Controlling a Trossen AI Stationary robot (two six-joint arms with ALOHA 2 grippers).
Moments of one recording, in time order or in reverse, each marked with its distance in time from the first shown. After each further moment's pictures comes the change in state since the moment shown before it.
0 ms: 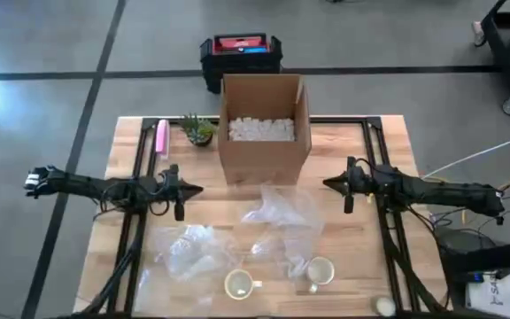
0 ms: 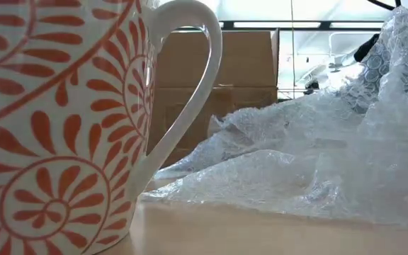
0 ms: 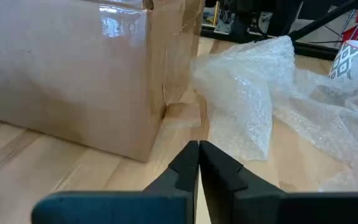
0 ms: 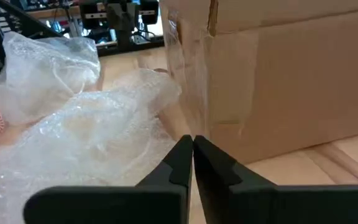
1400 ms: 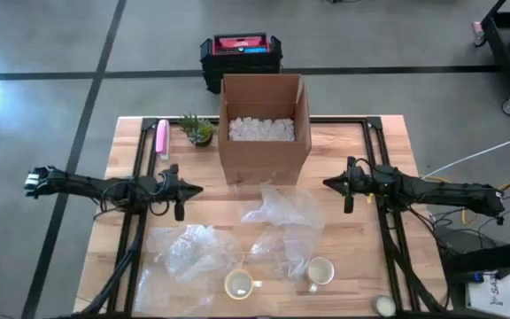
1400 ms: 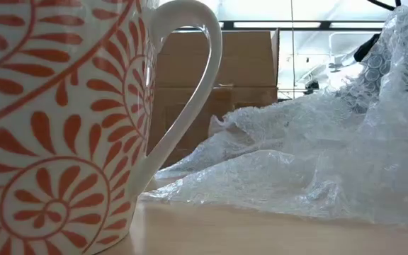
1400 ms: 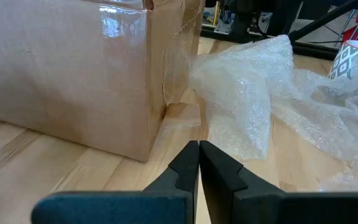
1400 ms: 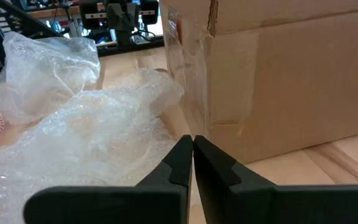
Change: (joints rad) left arm 0.000 0.000 0.000 0.000 0.000 0.000; right arm 0.000 0.000 0.000 0.000 0.000 0.000
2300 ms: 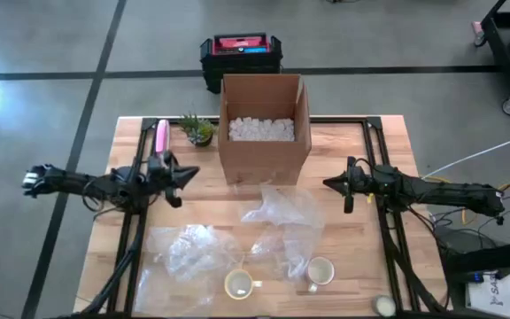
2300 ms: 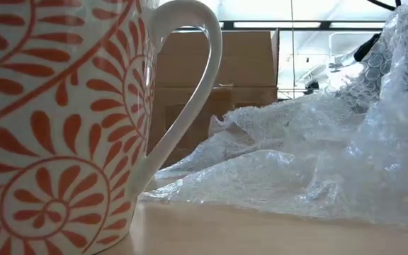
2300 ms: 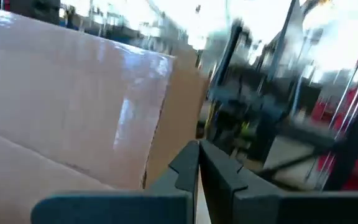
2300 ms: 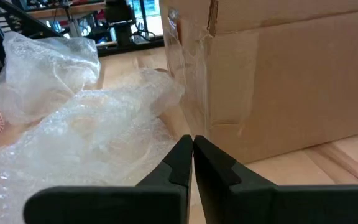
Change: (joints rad) left arm 0.005 0.102 0.227 0.217 -0.080 0.011; right arm 0.000 0.000 0.000 0.000 0.000 0.000
